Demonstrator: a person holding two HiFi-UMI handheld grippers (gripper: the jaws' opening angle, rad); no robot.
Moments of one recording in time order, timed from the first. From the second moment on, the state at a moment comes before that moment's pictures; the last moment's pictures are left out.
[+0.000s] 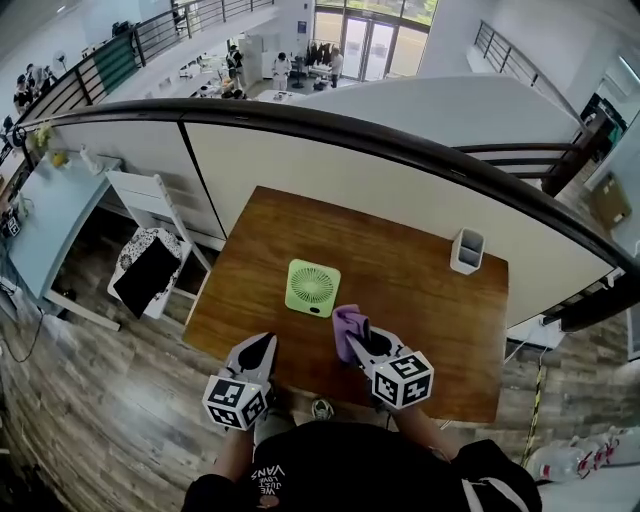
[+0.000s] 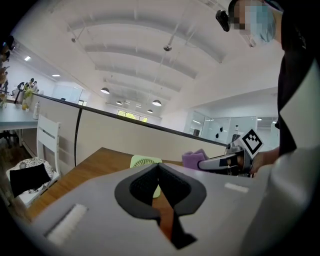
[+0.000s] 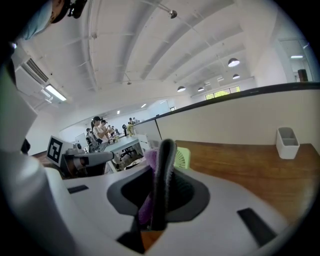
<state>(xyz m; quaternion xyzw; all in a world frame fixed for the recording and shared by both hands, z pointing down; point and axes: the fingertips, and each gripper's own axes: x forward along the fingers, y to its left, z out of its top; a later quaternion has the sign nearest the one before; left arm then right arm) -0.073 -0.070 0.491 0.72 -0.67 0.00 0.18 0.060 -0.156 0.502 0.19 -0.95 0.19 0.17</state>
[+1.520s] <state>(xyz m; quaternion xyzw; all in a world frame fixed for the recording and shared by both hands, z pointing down) -0.155 -0.161 0.555 0.89 -0.40 0.07 0.23 -0.030 -0.166 0.524 0.42 -0.87 0.20 0.15</state>
